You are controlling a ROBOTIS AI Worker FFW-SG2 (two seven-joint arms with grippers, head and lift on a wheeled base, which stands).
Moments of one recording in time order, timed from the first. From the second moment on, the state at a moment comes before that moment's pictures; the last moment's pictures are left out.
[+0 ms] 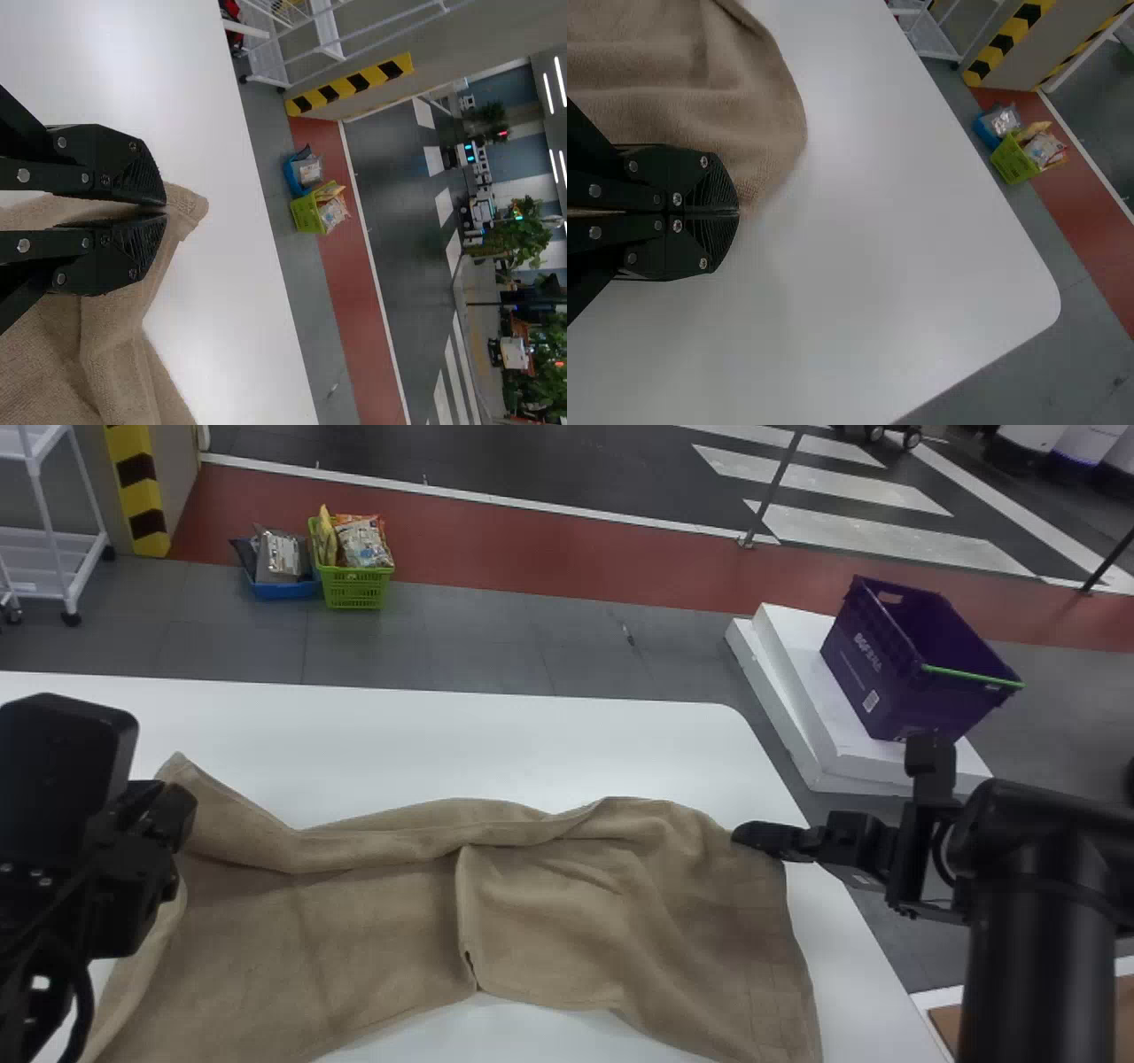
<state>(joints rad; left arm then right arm) 0.21 0.00 -0.25 -2.30 -0.33 1.01 -0.10 -0.26 -0.25 -0.56 -1.66 0.19 1.45 0.96</state>
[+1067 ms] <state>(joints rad) 0.27 0.01 -0.22 -2.37 -0.33 1.01 -0.11 0.05 -0.09 -0.20 -2.24 0.35 1.56 1.12</state>
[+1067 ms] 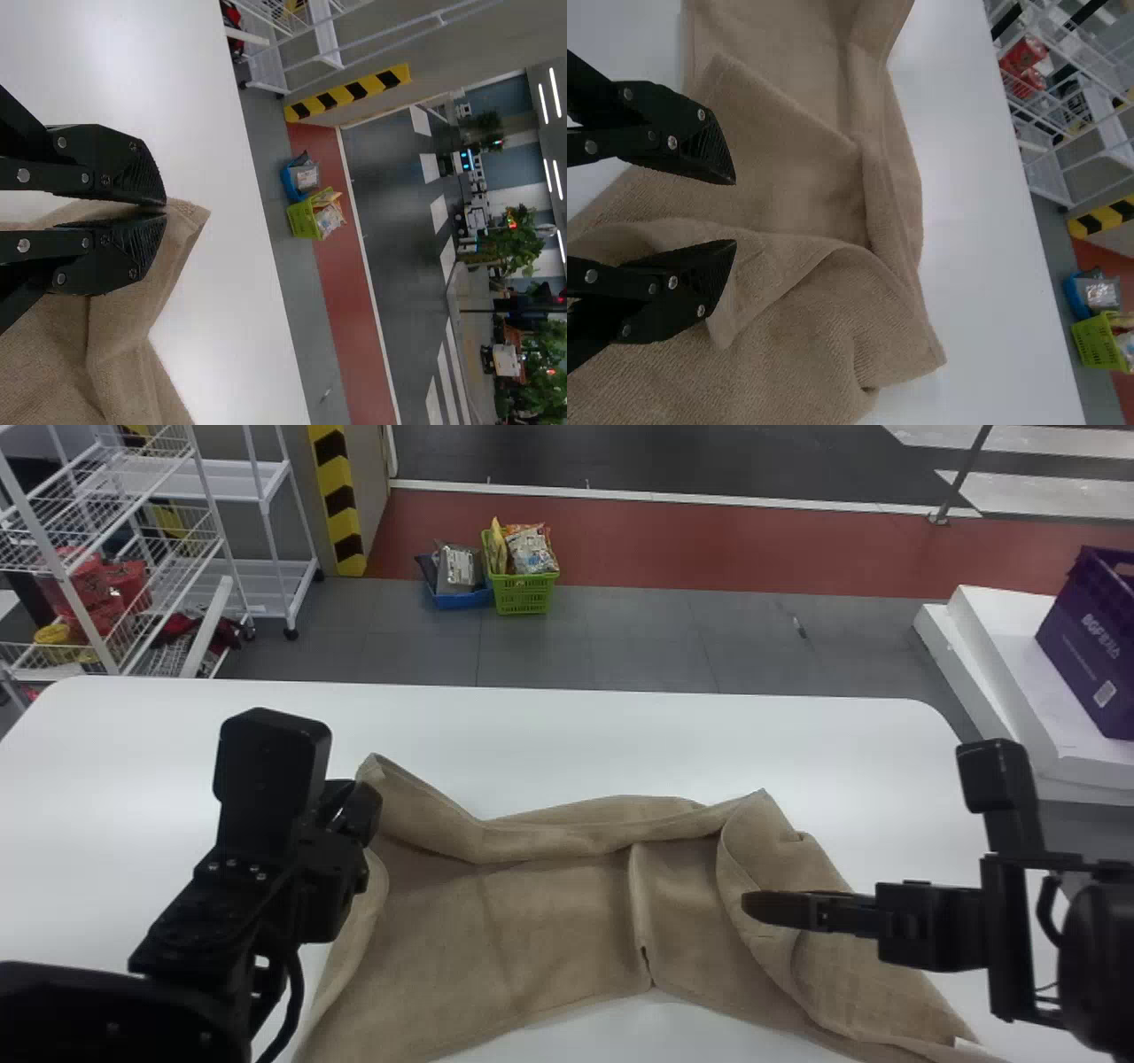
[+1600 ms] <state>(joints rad) 0.30 0.01 -0.24 -2.39 -0.34 1.00 -0.11 0.14 0.00 -0.49 -2.29 -0.09 1.56 0.70</state>
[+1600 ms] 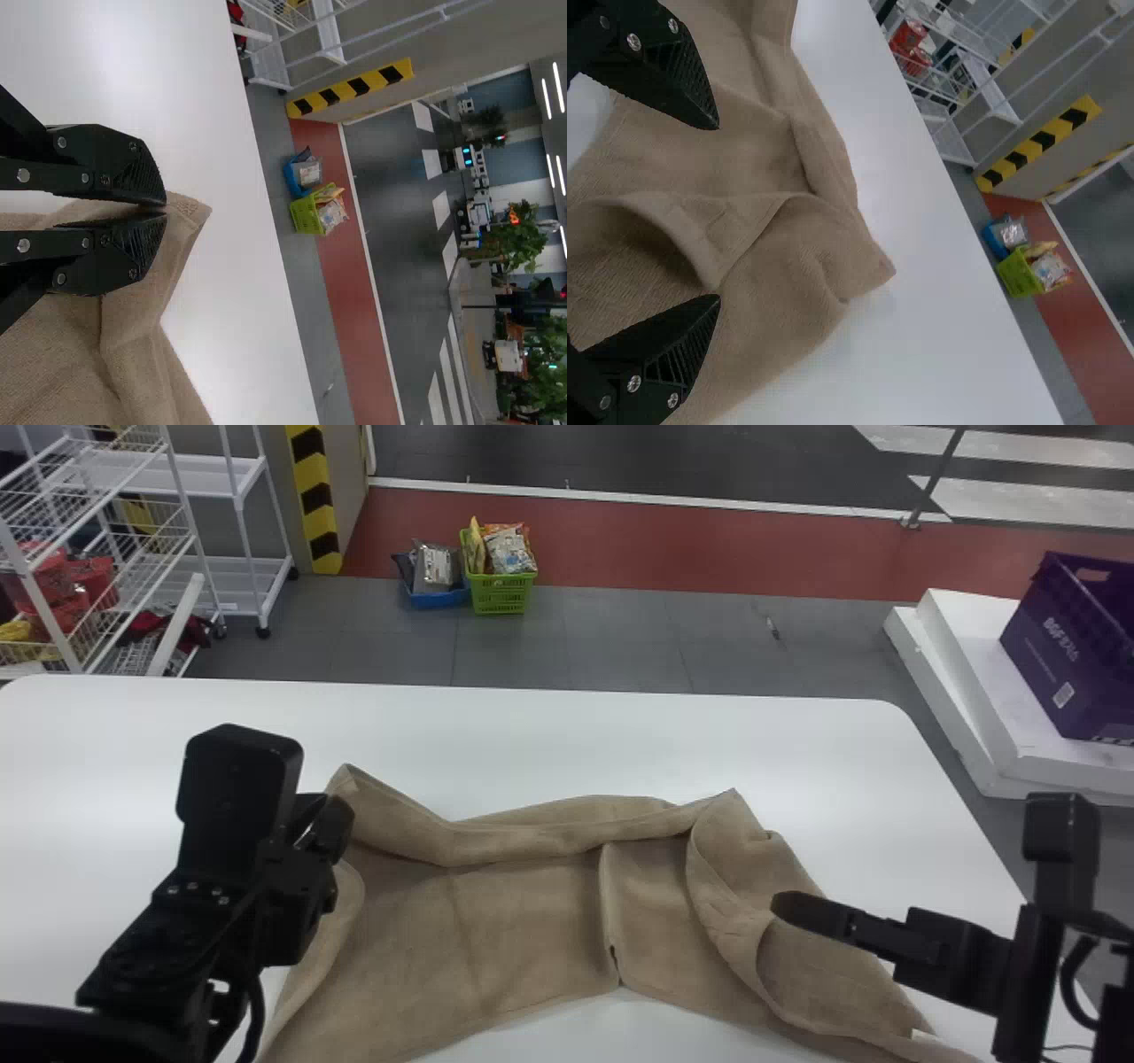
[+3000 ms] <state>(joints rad) 0.30 0.02 -0.21 -2.38 -0.33 0.95 -0.13 0.01 0.00 -0.40 -2.10 -0.11 1.56 0.58</state>
